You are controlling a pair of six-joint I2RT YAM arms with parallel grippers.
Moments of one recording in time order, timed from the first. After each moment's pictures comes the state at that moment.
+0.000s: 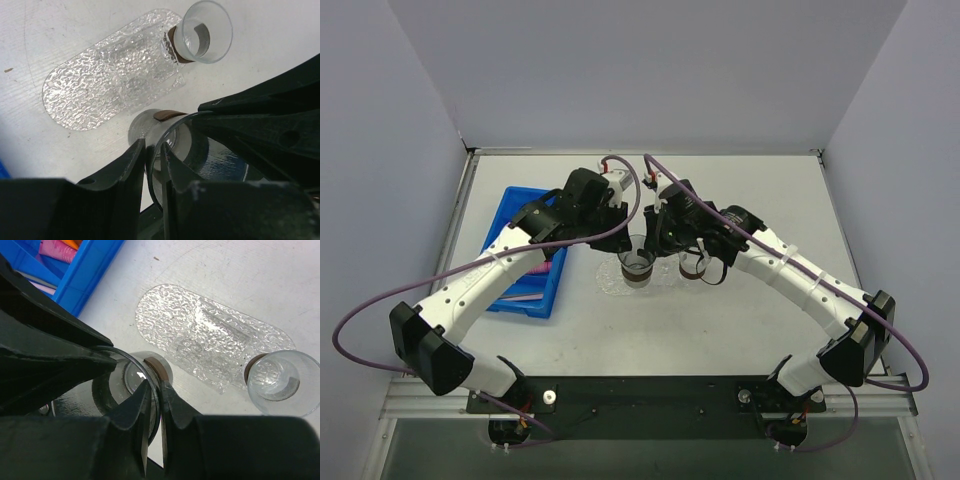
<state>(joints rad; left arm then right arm) -0.69 1.43 1.46 -0.82 0.13 -0.40 0.83 1.47 1.44 -0.71 0.03 0.37</state>
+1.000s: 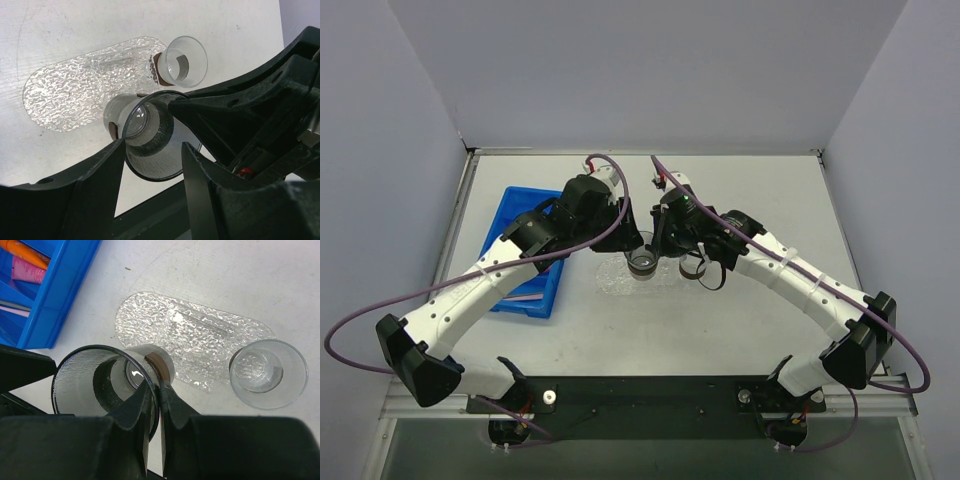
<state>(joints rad) -0.76 1.35 1.43 -0.75 -0.01 -0.66 0.82 1.45 1.38 -0.68 0.16 0.45</state>
